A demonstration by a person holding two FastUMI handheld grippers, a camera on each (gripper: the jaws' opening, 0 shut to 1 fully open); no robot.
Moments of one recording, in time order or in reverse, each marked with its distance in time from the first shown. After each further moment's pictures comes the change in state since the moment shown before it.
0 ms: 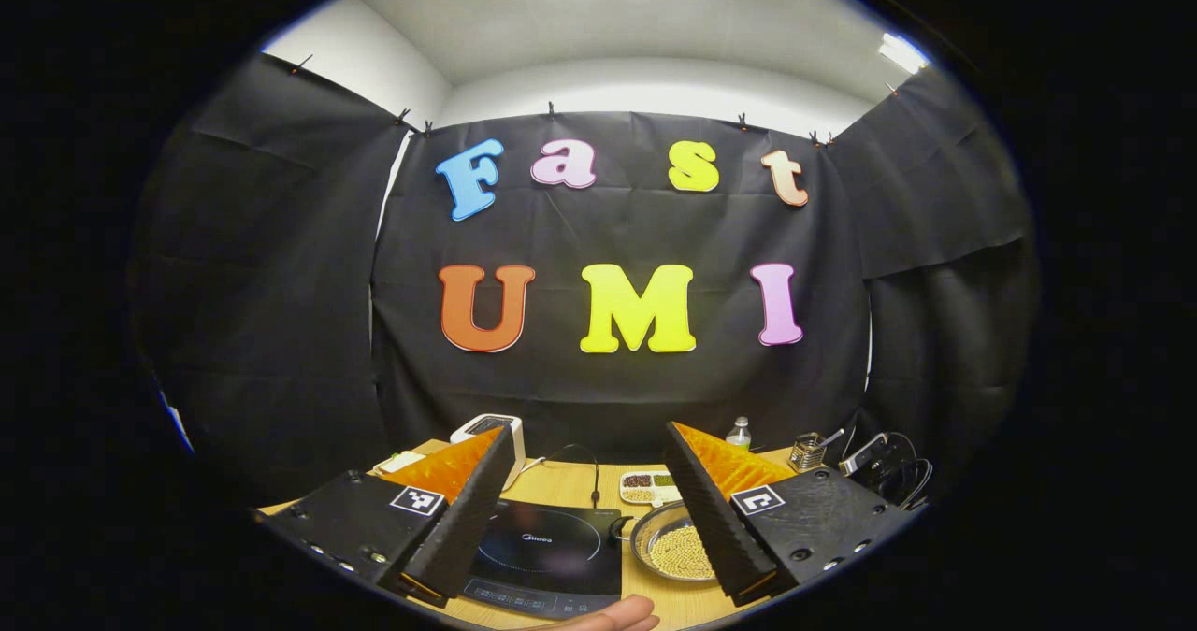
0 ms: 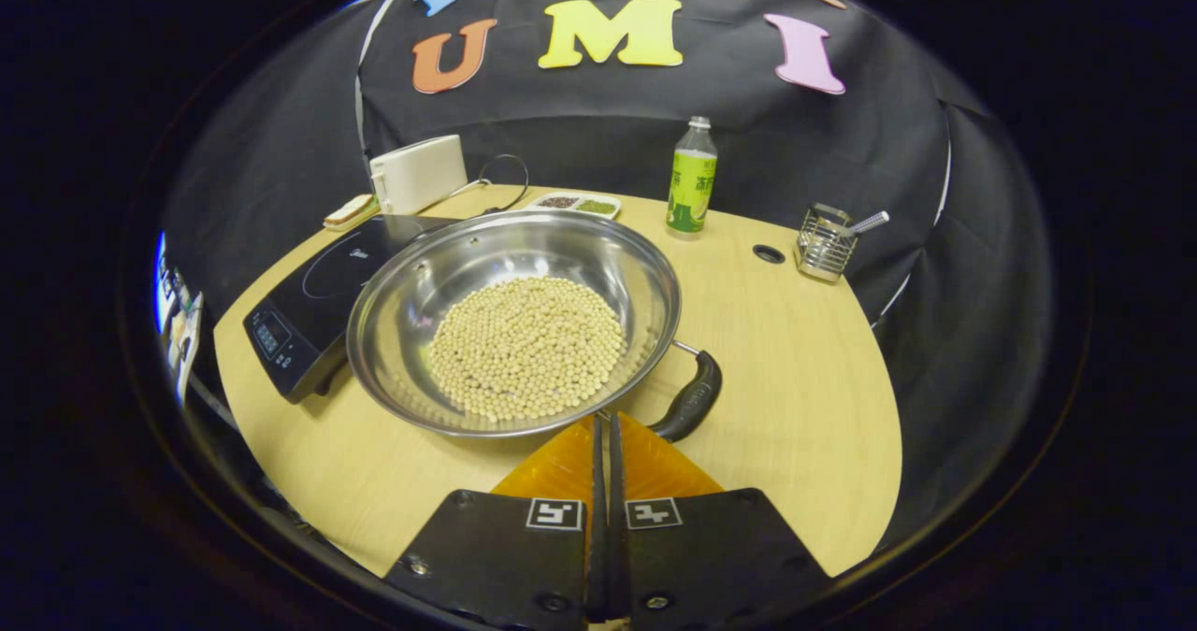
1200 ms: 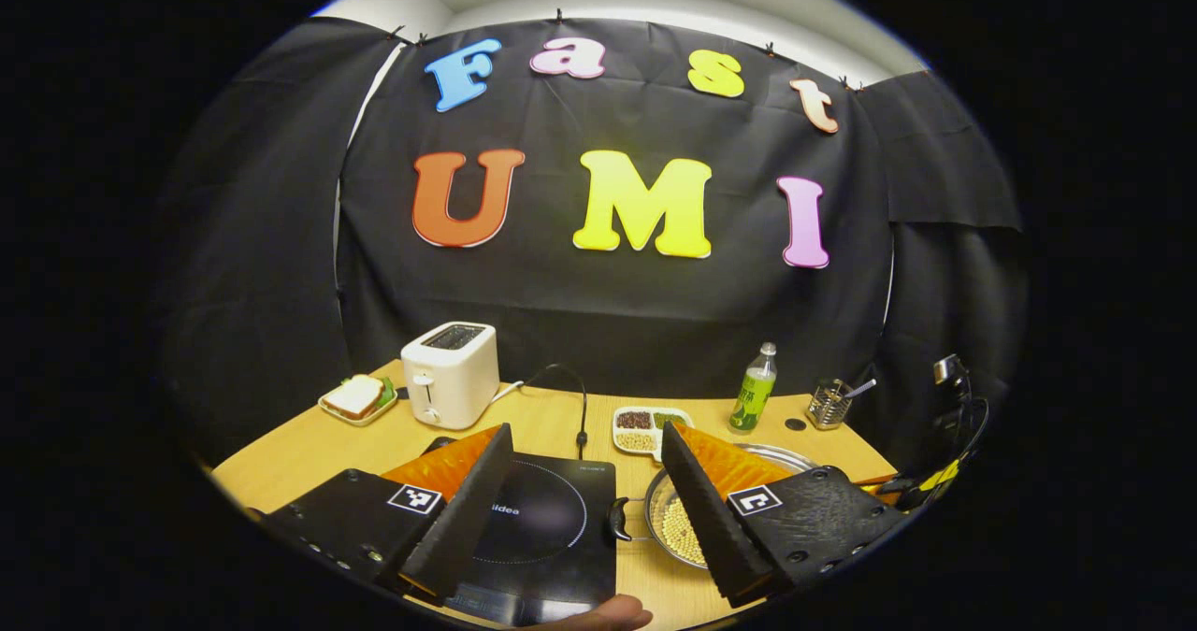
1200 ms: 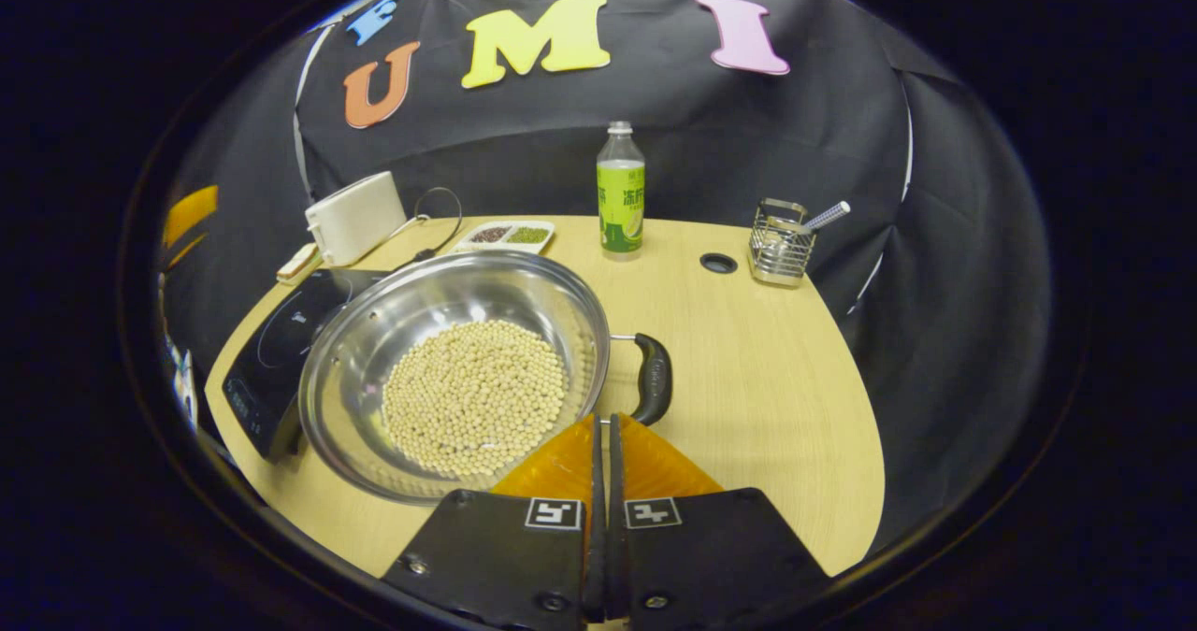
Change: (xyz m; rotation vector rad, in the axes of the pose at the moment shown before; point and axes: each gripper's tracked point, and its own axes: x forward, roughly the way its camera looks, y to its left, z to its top) left arm 0.103 -0.008 -0.145 -0.070 0.298 -0.034; right arm 0.023 -0.058 0.042 0.143 -0.044 -0.067
